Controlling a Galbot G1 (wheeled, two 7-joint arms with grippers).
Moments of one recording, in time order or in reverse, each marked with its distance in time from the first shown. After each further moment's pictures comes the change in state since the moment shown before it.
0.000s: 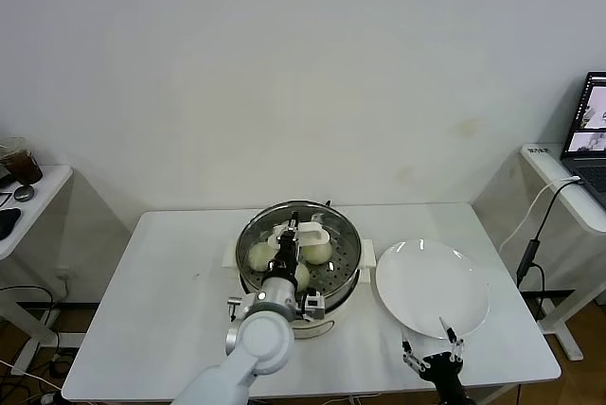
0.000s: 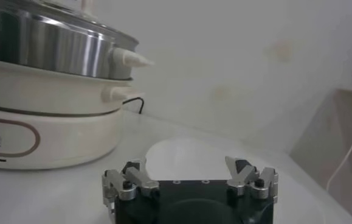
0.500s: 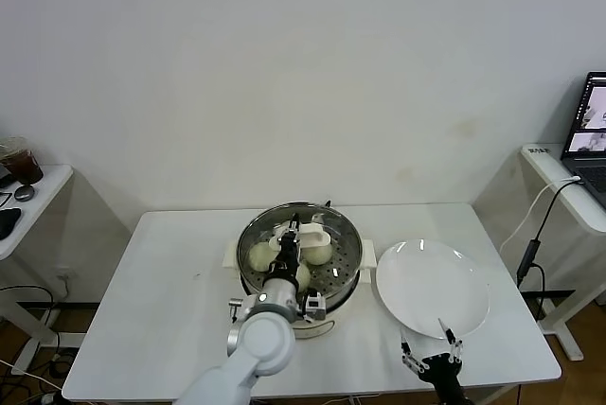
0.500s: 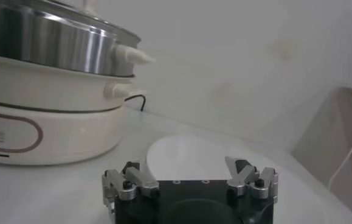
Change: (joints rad) left arm 0.011 -0.014 -0.007 0.005 -0.010 -0.012 -0.014; right arm 0.001 0.001 -0.002 -0.007 -0.006 0.003 0.000
